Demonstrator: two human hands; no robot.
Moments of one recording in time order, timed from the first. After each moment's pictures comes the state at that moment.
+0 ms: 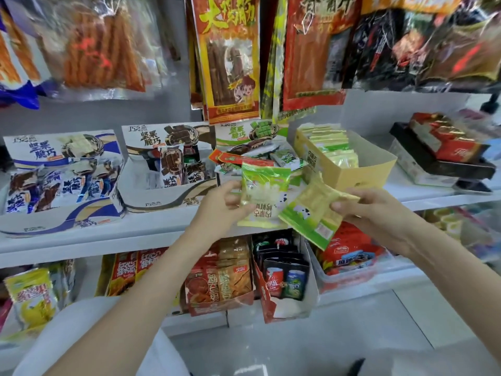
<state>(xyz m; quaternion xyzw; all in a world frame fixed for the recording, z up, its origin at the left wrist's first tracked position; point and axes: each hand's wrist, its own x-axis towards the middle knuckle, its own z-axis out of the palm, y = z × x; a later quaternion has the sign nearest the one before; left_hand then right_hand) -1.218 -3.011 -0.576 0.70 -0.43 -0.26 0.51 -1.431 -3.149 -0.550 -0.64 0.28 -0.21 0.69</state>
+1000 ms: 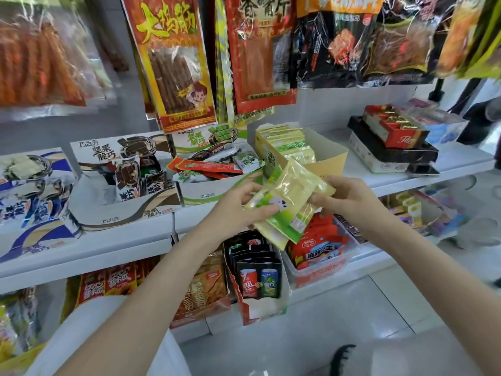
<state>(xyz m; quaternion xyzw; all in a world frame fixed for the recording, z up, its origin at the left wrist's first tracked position) -1.276 -3.056 -0.562 0.60 -0.51 -0.37 0.49 -1.463 -3.161 -0.553 -0.74 0.31 -0.29 0.53</state>
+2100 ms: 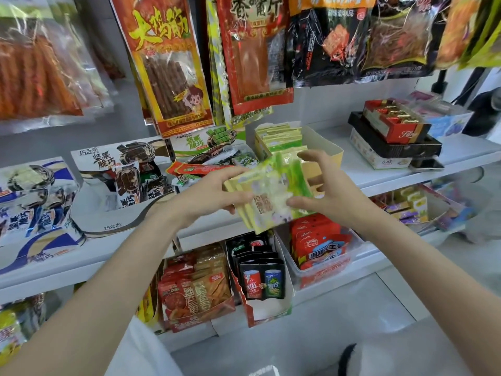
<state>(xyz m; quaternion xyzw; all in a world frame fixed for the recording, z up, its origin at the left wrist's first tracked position) -1.244 -3.059 -0.526 0.65 -0.53 -0.39 0.39 -1.444 -3.157 -0.541 -0.86 0.29 -0.27 0.33</state>
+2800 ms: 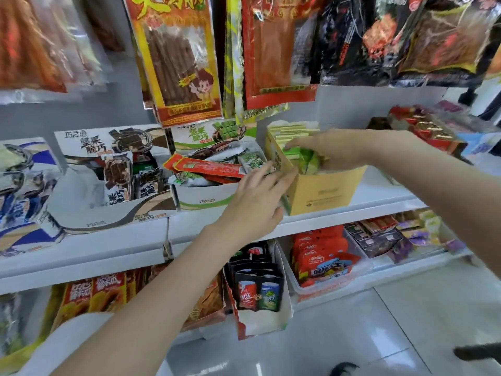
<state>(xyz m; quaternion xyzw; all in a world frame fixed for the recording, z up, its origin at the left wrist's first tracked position) -1.264 -3.117 -0.579 0.69 -0.70 0.05 0.16 -1.380 -3.260 -0.482 -0.97 0.24 0.10 -0.03</state>
